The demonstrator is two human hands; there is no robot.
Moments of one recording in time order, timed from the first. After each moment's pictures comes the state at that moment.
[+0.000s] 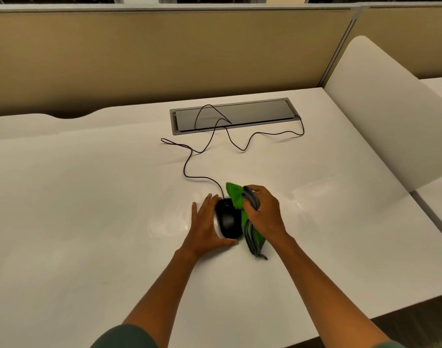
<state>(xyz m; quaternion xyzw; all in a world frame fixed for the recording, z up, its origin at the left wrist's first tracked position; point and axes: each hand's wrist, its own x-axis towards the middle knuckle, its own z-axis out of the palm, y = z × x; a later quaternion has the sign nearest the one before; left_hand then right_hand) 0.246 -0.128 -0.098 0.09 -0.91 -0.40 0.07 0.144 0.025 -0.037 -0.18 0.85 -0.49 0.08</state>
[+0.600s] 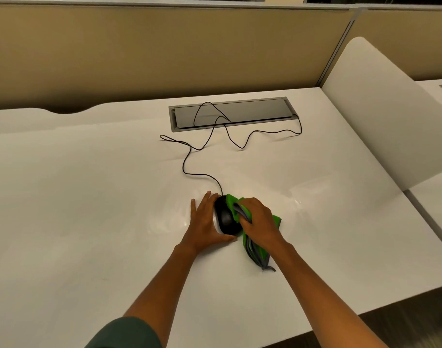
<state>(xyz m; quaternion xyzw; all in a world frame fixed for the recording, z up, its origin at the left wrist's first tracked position) 0.245 -0.128 -0.097 0.09 -0.90 -0.42 0.06 0.167 0.033 -0.045 -0.26 0.89 -0.36 0.13</state>
